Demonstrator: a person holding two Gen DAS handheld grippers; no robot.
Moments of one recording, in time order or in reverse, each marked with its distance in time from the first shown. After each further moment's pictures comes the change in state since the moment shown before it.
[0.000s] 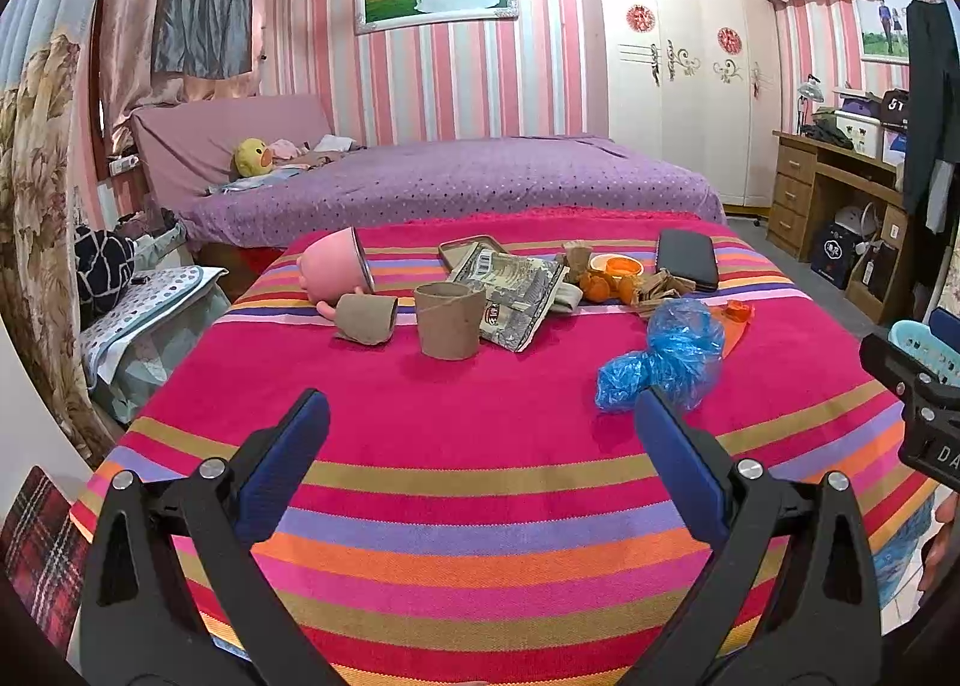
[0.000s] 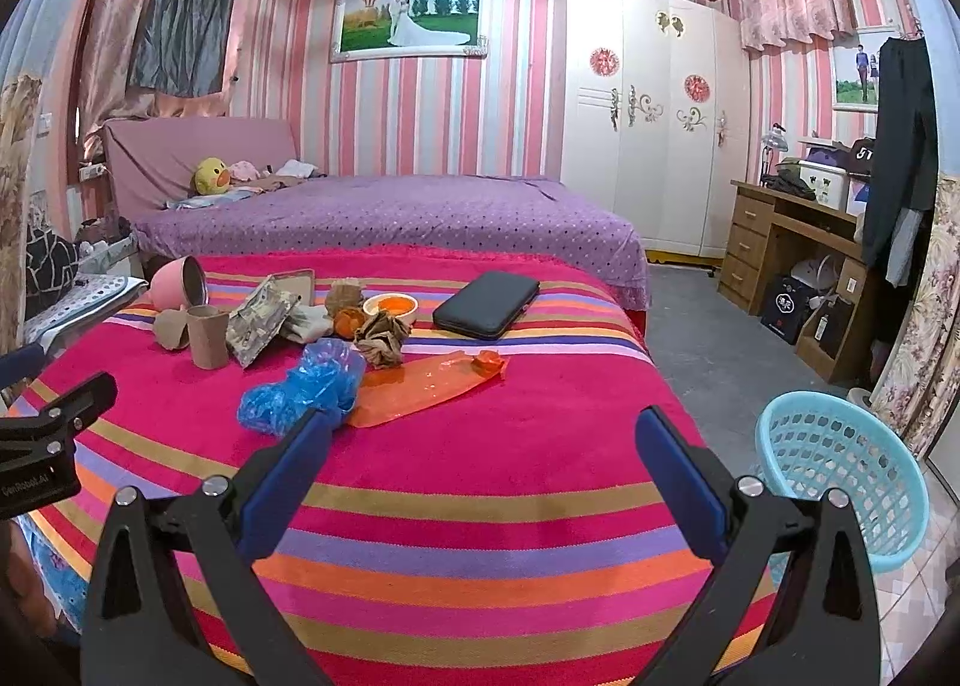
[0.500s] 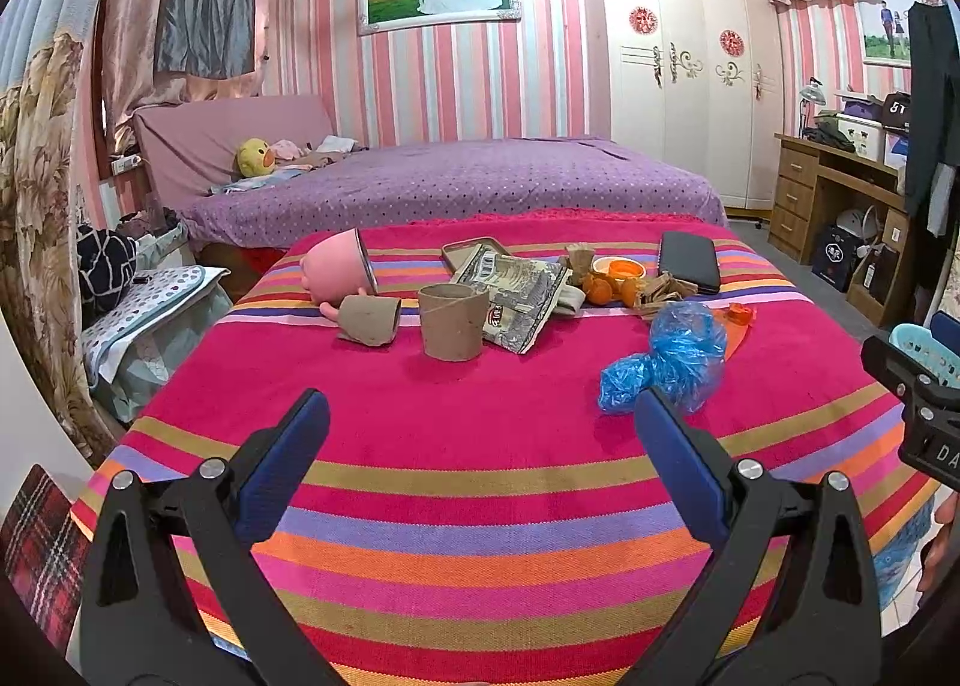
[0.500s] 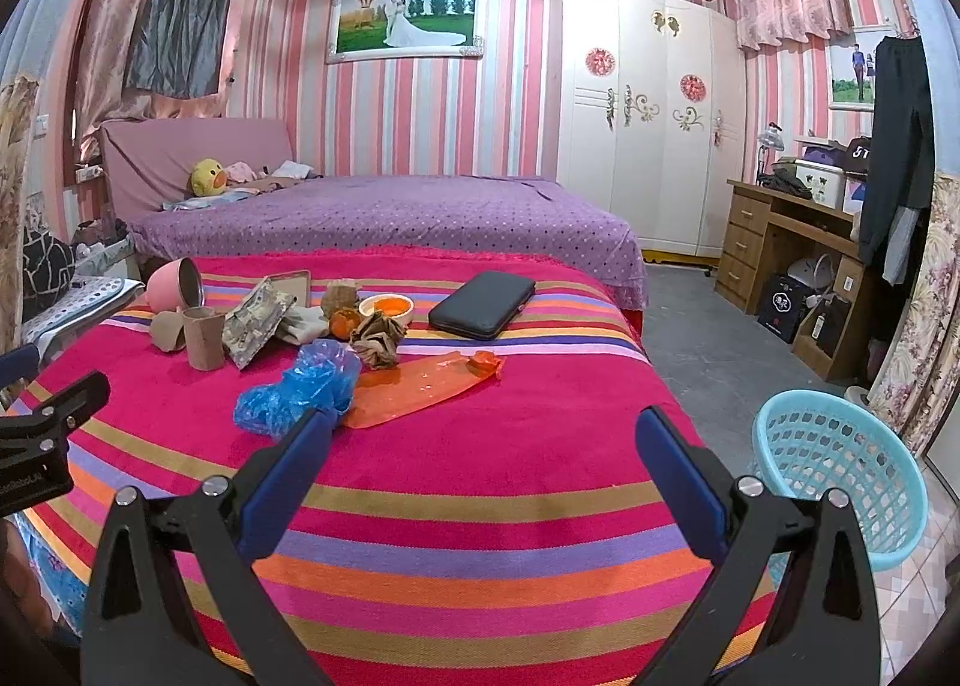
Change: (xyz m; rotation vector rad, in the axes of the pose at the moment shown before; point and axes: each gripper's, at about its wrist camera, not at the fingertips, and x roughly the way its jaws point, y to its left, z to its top) left arm 0.001 0.001 0.002 -0.010 0.002 0.003; right arm -0.001 -0.002 -0.001 0.002 0.001 -0.006
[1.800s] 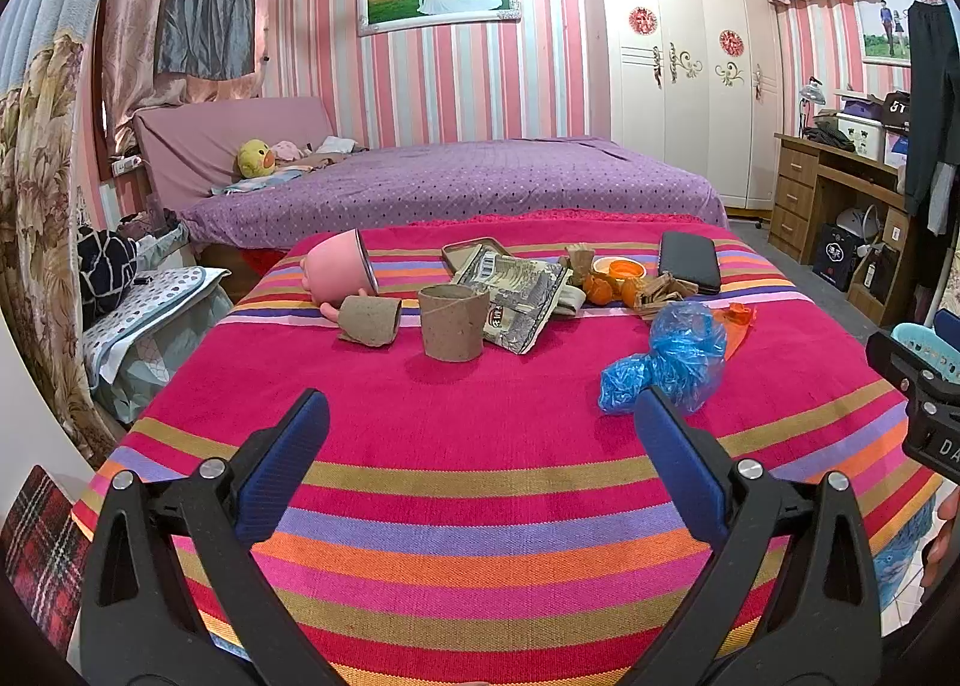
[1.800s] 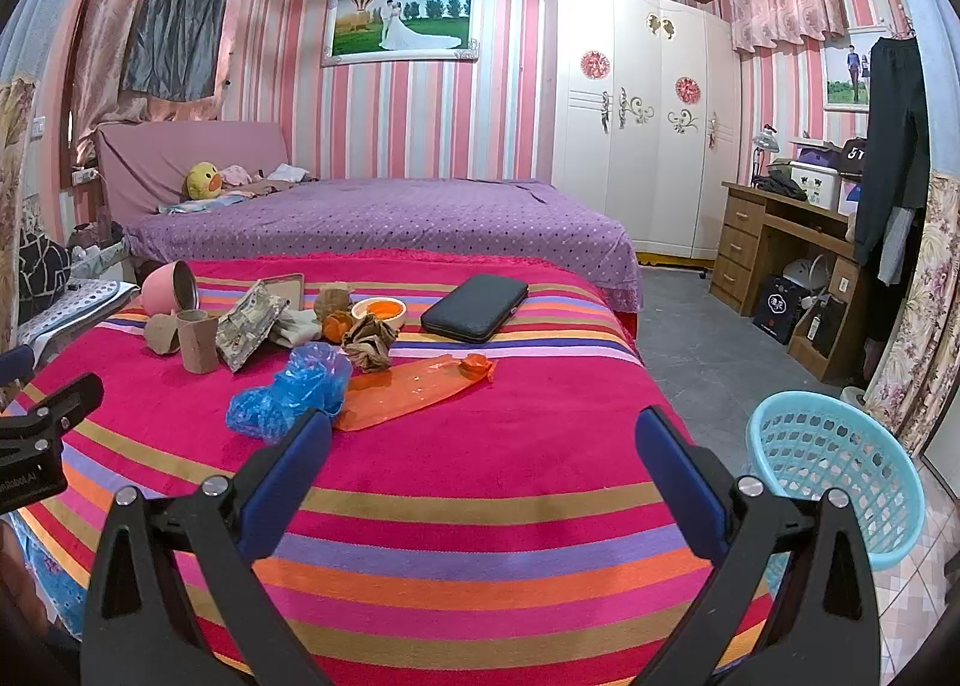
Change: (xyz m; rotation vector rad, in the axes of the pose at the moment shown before) left arm 0.000 0.000 -0.001 0.002 -0.002 0.001; right arm -0.003 -0.007 0.003 0.007 -0.007 -0.011
